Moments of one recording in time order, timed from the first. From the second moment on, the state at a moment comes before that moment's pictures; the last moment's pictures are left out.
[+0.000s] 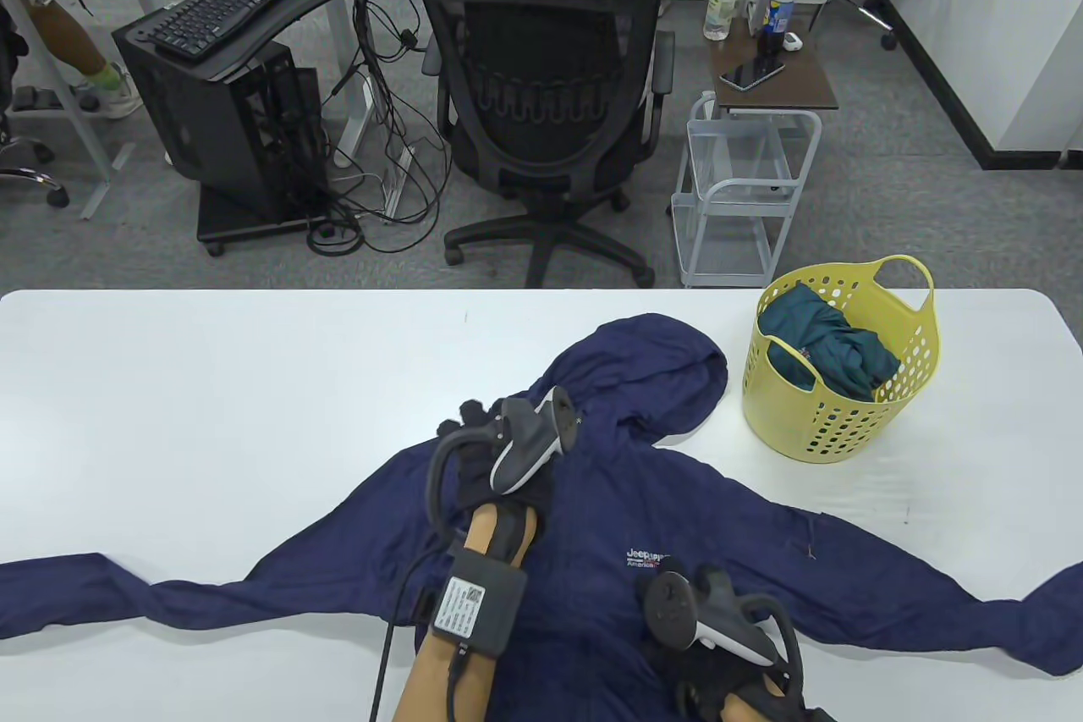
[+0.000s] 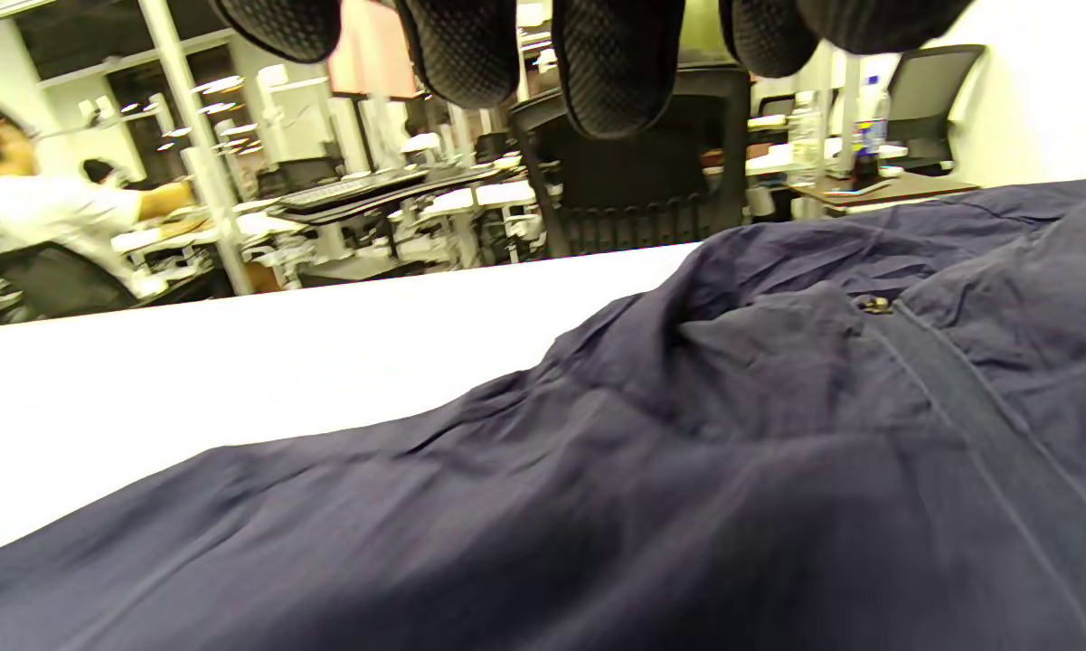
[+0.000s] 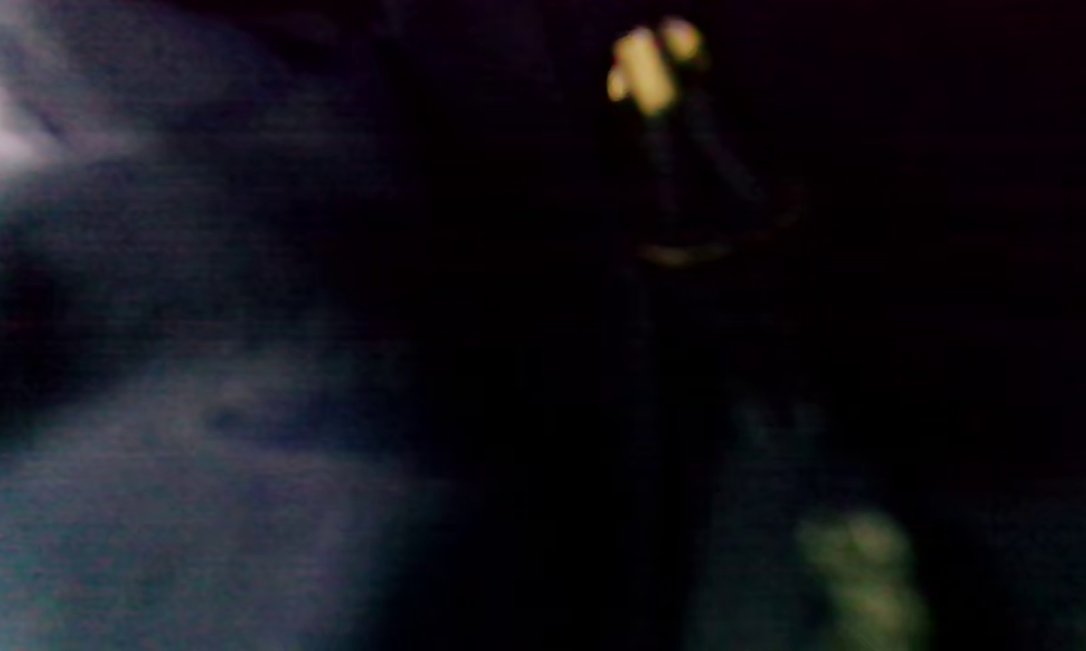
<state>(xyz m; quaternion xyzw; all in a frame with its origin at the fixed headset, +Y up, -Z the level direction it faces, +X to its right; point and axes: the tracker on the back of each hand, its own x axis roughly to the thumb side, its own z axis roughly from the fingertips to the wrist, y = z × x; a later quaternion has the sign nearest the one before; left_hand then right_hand) -0.043 -0.689 -0.440 -0.06 0.03 -0.07 1.00 0.141 -0.789 -0.272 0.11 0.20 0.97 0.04</state>
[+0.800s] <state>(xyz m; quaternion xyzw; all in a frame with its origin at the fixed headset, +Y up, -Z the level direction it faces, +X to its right) -0.094 -0.777 -0.537 -0.17 0.11 0.02 0.98 0.141 -0.786 -0.273 0.10 0.20 0.97 0.04</state>
